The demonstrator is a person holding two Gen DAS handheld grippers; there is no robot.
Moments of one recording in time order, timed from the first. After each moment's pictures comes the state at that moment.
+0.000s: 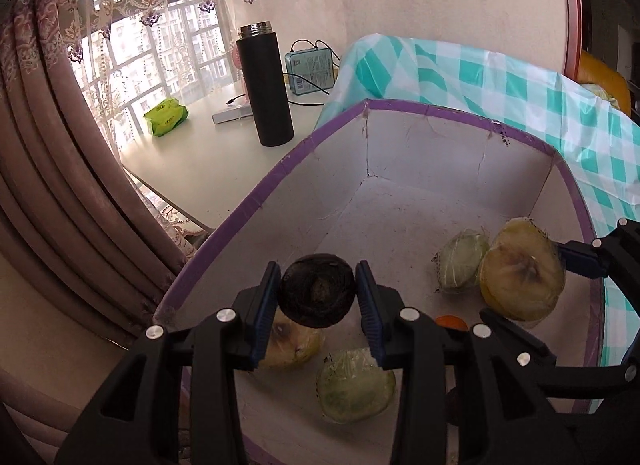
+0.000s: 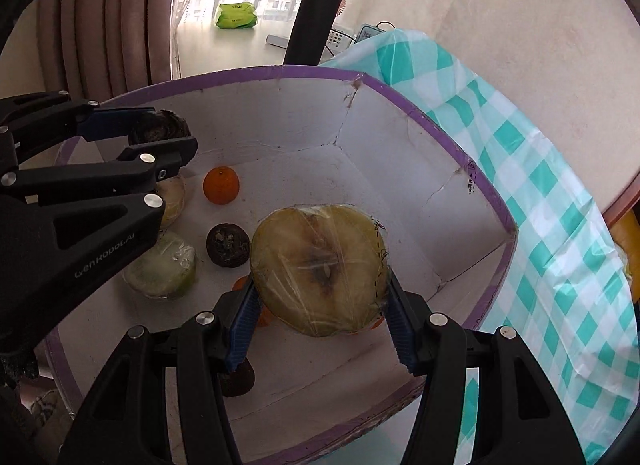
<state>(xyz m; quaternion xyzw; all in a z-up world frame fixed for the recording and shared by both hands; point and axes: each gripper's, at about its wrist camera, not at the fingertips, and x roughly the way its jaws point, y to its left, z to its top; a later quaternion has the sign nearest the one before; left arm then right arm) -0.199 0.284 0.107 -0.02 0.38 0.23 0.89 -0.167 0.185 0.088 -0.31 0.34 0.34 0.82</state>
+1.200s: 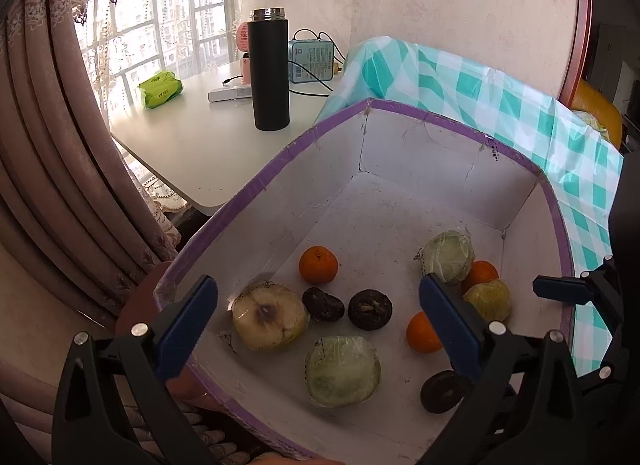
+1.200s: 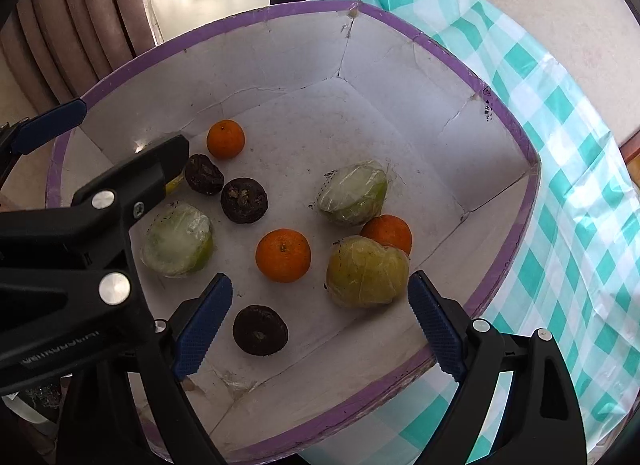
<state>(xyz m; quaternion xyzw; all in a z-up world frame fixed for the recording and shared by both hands) -0.214 0.296 0.112 -0.10 0.39 0.20 0.89 -0.160 0.190 0.087 -0.29 0.48 0.30 0.77</state>
